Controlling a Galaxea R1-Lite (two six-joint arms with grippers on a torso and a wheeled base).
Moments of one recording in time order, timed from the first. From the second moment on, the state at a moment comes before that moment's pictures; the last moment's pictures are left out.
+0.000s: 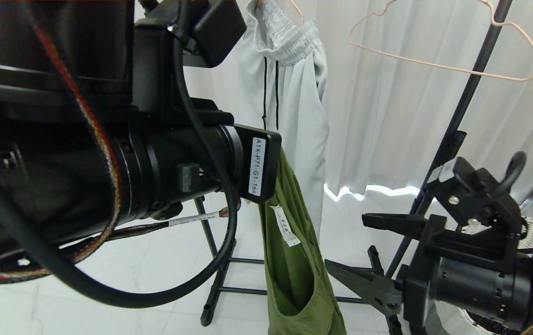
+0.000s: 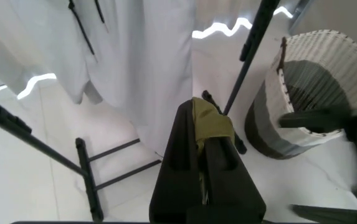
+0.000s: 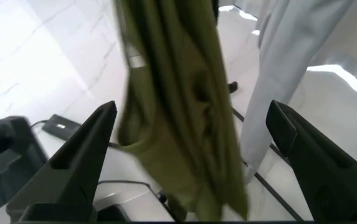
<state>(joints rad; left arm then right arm) -0.95 1.50 -1.32 0.12 0.36 -0.07 0.99 1.39 -0.65 -0.53 -0.01 0.09</state>
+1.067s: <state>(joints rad) -1.00 1.53 -1.39 0.12 0.49 -0.05 0.94 1.66 -0.80 -0.45 -0.30 0.09</state>
